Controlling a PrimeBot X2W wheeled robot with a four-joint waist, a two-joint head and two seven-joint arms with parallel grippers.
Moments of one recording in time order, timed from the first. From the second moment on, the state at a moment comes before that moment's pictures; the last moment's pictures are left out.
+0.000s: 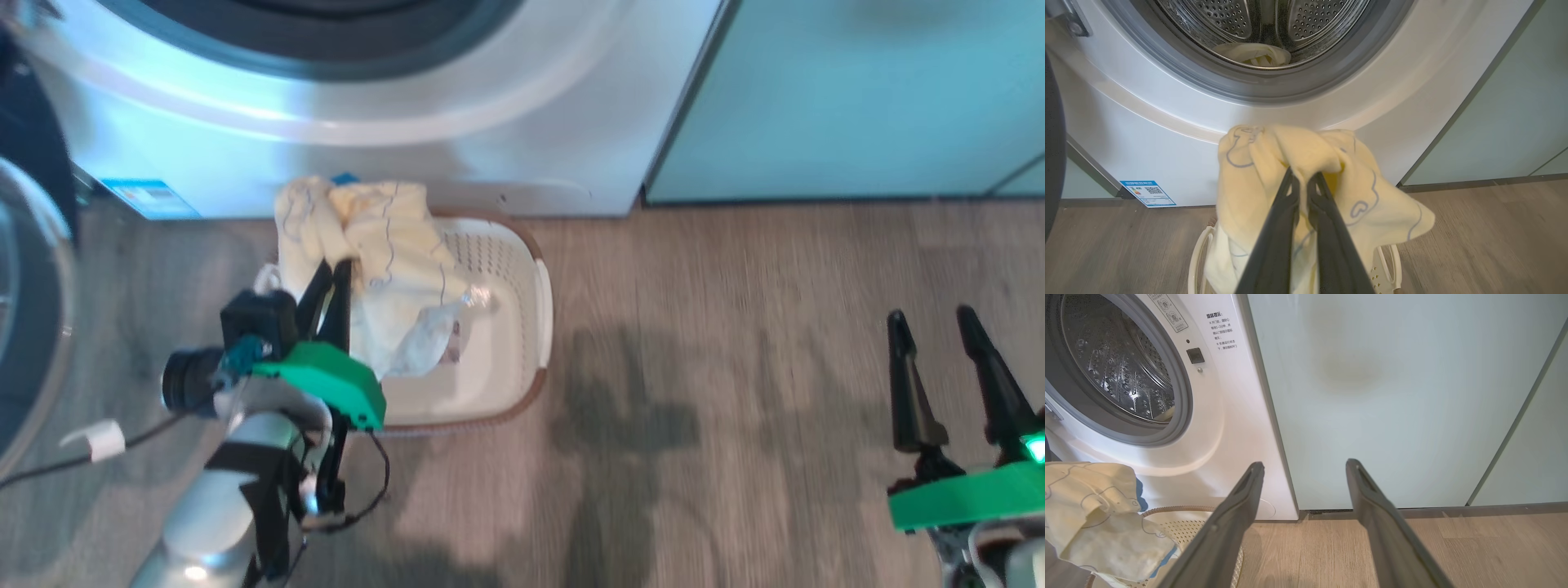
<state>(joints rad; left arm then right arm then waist) -0.40 0.22 -0.32 0.38 -0.40 0.18 -0.25 -0.06 -0.03 -0.05 0.04 0.19 0.13 -0.23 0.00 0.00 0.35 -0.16</state>
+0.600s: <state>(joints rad) -0.12 0.29 -0.30 0.12 -0.40 0.26 -0.20 0.07 -0.03 -0.07 -0.03 0.12 0.13 -0.11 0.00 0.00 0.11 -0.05</state>
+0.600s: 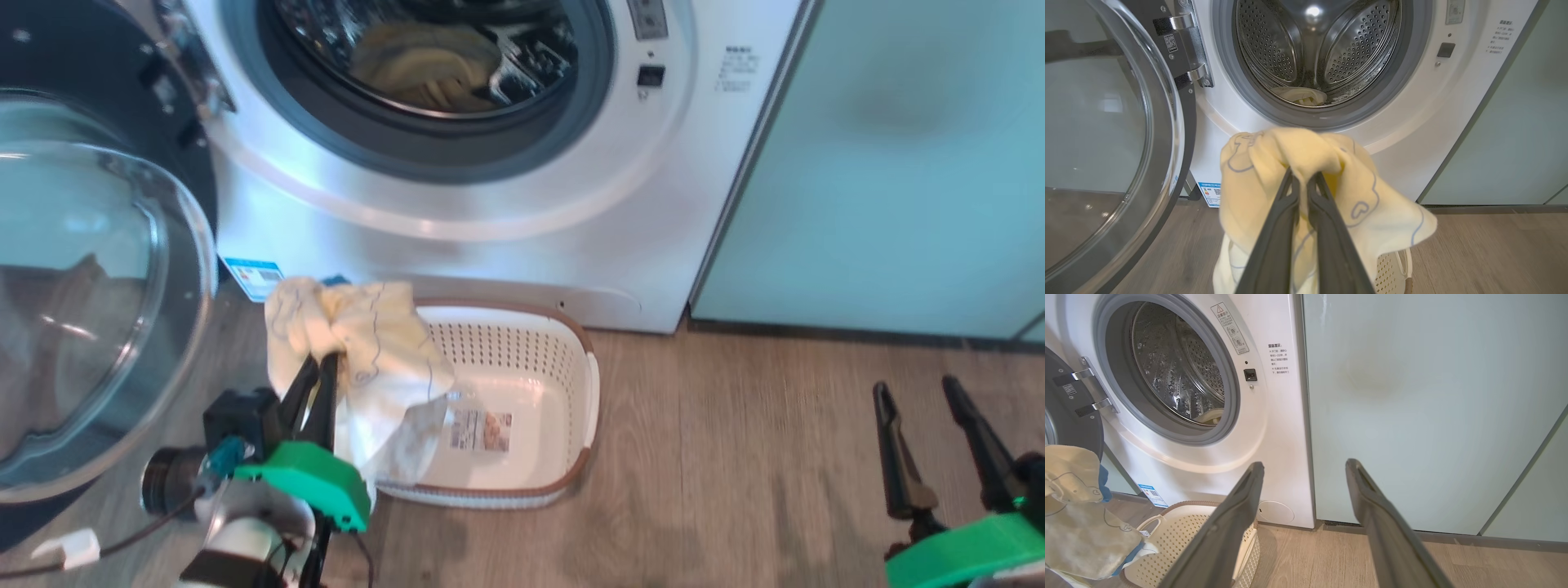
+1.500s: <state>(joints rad) 0.02 0.33 -0.30 0.01 -0.42 0.31 -0.15 0.16 -0.03 -0.07 -0.08 0.11 0.13 -0.07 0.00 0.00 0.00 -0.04</state>
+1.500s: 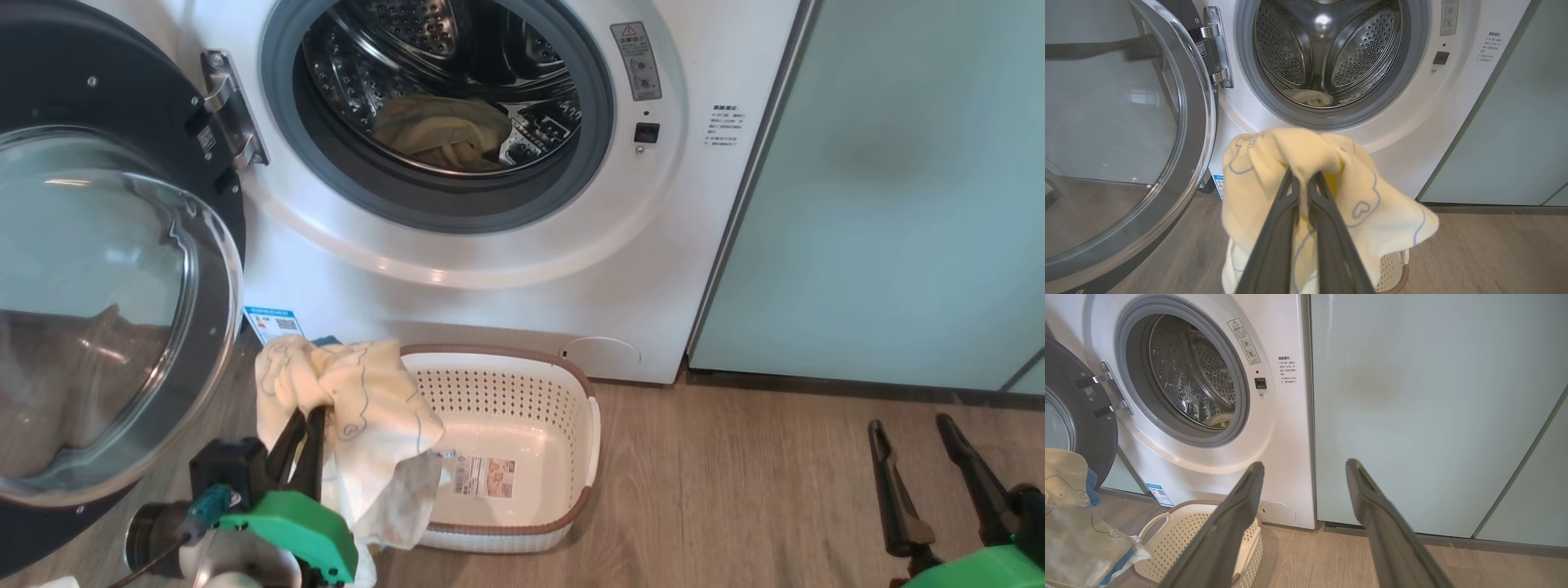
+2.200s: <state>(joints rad) -0.02 0.33 -0.30 0.03 -0.43 0.30 -0.15 0.16 -0.03 -0.06 -0.08 0.12 0.13 -0.07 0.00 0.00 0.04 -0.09</state>
